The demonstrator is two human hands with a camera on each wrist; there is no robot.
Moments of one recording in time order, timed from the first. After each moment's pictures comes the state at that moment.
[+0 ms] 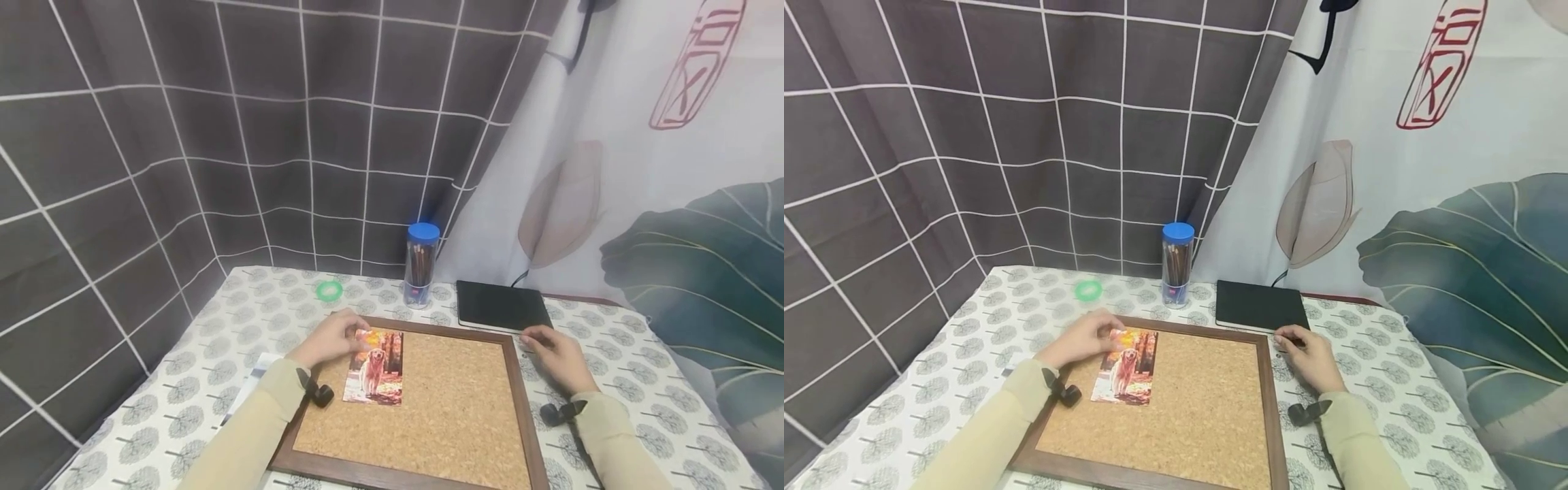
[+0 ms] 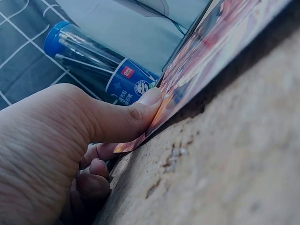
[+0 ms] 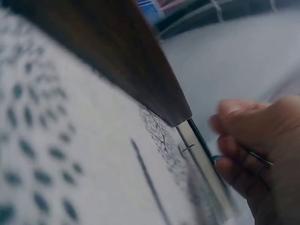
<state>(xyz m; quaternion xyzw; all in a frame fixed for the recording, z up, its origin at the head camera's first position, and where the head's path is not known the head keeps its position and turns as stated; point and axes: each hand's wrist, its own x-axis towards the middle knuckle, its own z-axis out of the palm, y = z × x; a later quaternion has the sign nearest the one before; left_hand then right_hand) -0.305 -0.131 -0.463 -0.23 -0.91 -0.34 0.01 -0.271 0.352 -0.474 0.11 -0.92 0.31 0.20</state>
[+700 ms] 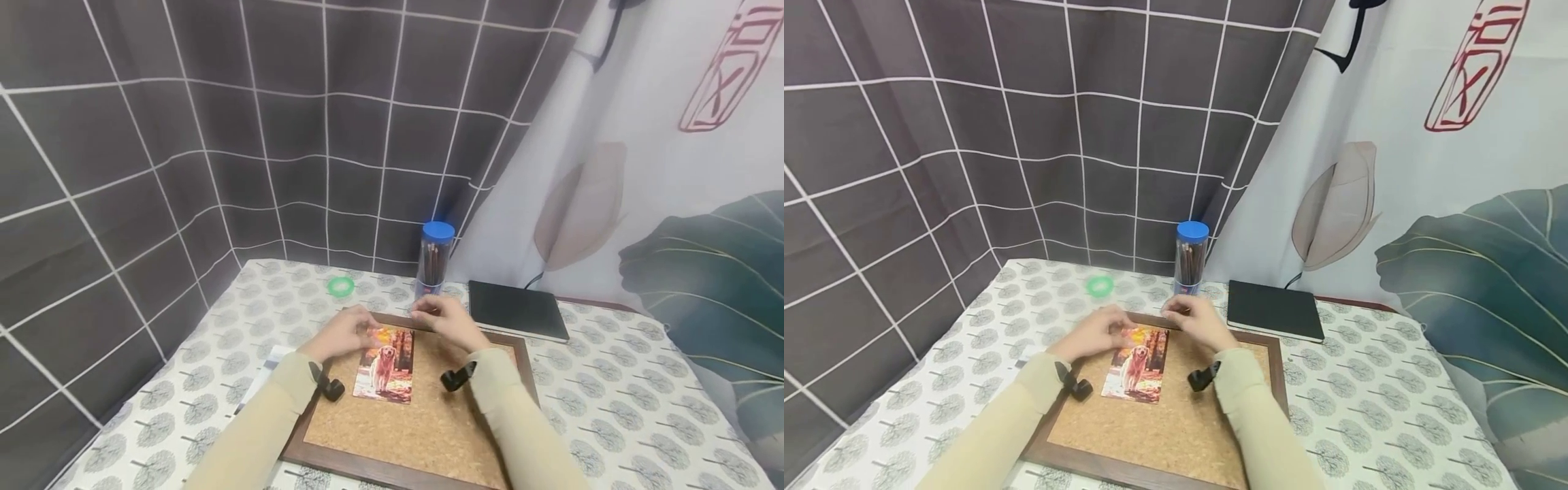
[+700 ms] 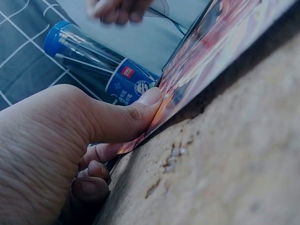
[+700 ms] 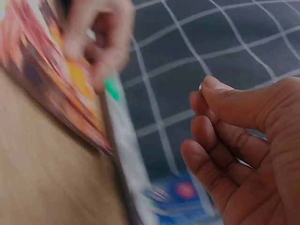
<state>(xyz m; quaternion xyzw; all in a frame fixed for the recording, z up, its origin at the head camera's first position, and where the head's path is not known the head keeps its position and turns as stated) -0.308 -0.136 -0.466 -0.25 -0.91 -0.33 0.02 -0.310 0.140 -0.417 0.28 -0.86 0.43 0.03</state>
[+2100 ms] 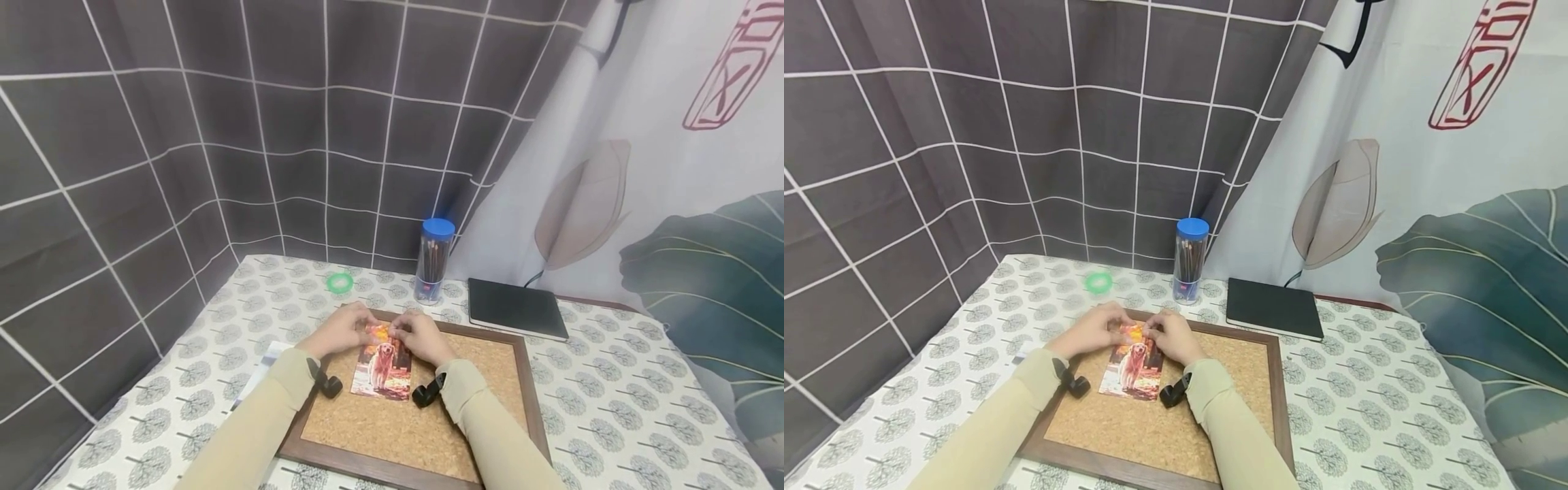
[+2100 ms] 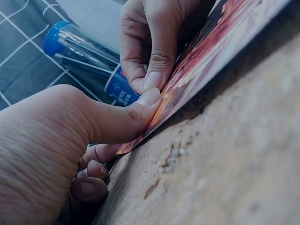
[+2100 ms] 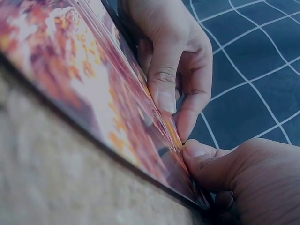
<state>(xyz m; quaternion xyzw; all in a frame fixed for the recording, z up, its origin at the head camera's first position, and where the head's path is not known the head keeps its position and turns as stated) -0.307 -0.135 -0.461 -0.25 -0.91 -0.32 0.02 -0.309 0.092 -0.468 0.27 -0.90 0.34 0.05</state>
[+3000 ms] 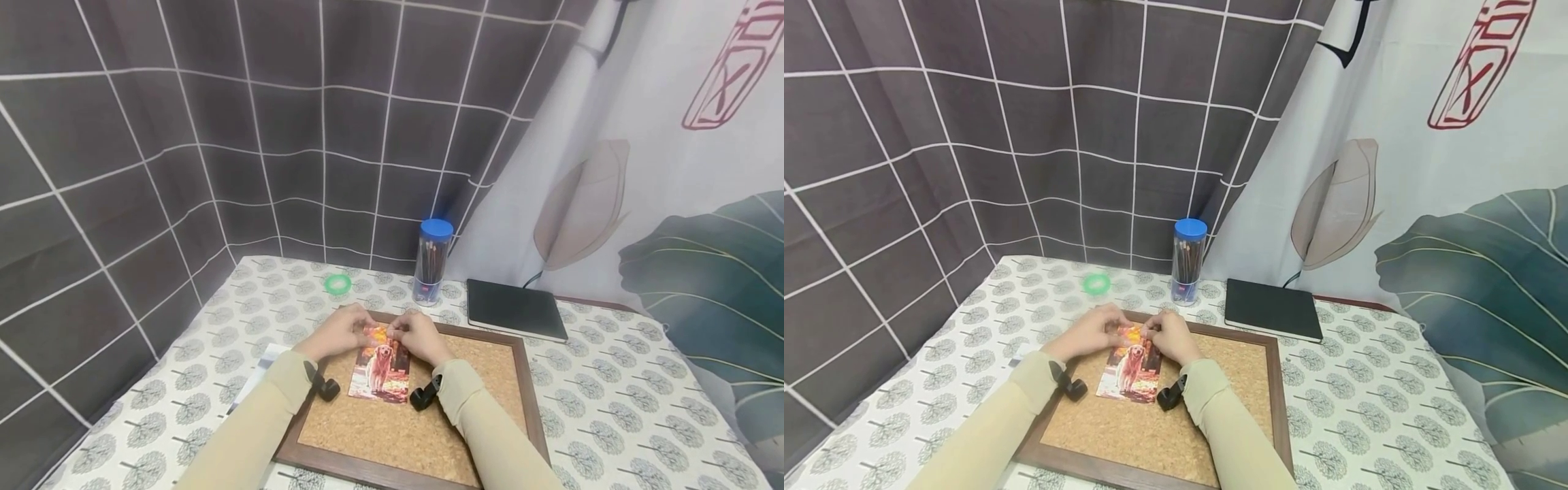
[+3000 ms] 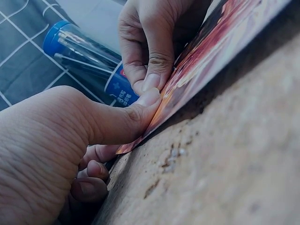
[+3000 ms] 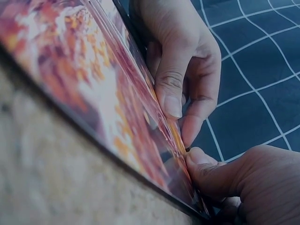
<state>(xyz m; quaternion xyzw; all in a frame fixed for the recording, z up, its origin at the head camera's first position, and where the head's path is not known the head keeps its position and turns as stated) -0.308 -0.135 -0.463 -0.25 -0.91 -0.33 0.02 -0.313 0.087 -0.465 0.22 -0.91 0.35 0.03</state>
